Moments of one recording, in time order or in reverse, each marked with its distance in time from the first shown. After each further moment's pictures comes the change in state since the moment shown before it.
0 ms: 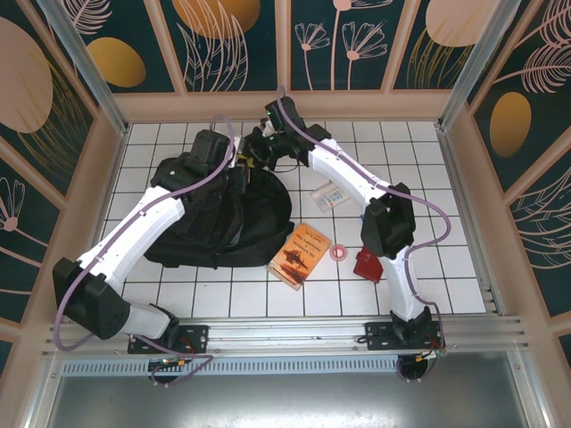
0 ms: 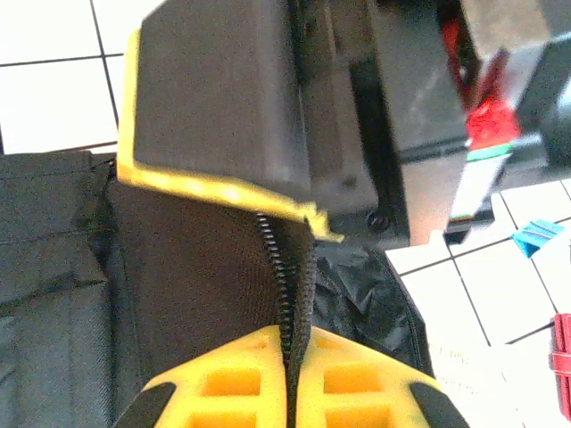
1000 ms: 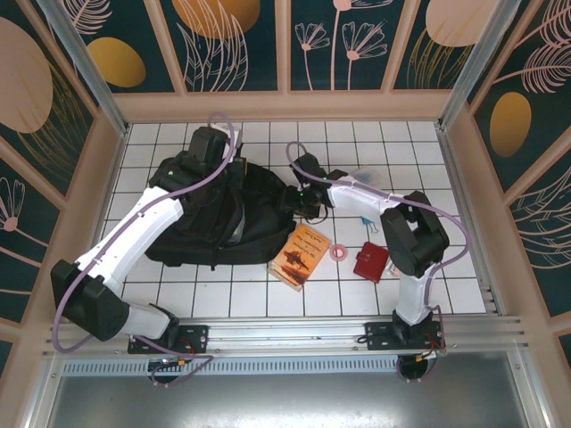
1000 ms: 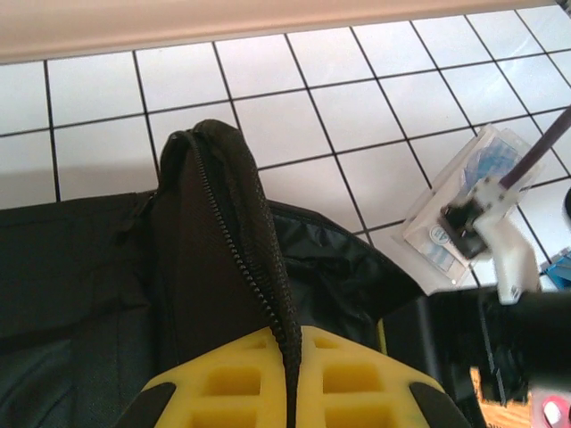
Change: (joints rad) left arm 0.000 0.022 0.035 0.057 -0.080 0.061; right arm 0.002 -0.269 -0.750 0.069 0.359 -0.300
